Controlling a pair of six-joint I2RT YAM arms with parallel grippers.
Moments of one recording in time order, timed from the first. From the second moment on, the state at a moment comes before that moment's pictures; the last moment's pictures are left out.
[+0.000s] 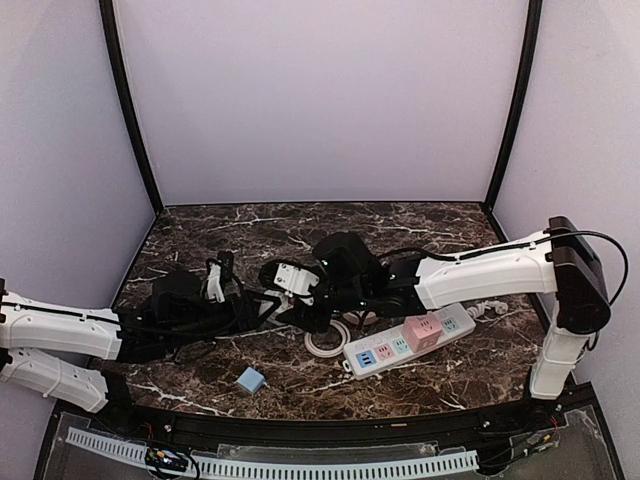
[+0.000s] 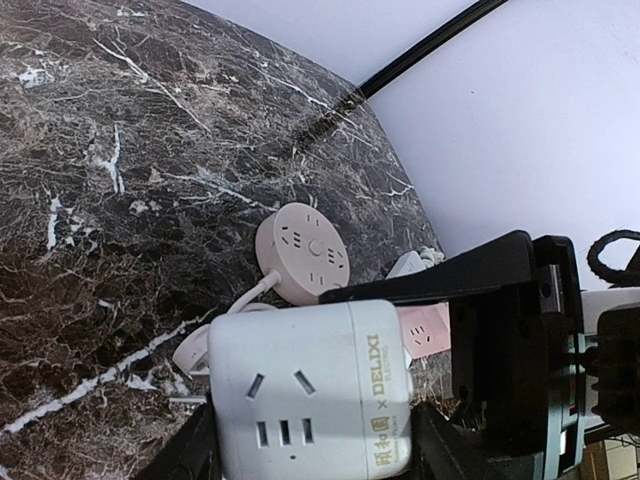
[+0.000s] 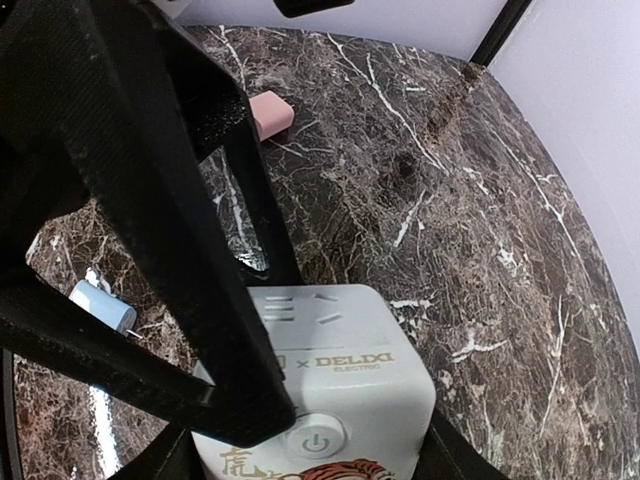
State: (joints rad) left arm -0.96 1.12 0.43 0.33 -0.09 -0.89; right arm 1.14 1.80 1.24 -0.03 -0.04 -0.33
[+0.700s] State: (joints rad) left arm -0.96 1.11 0.41 0.39 -0.09 -0.87; right arm 1.13 1.82 1.27 -0.09 -0.07 -0.34
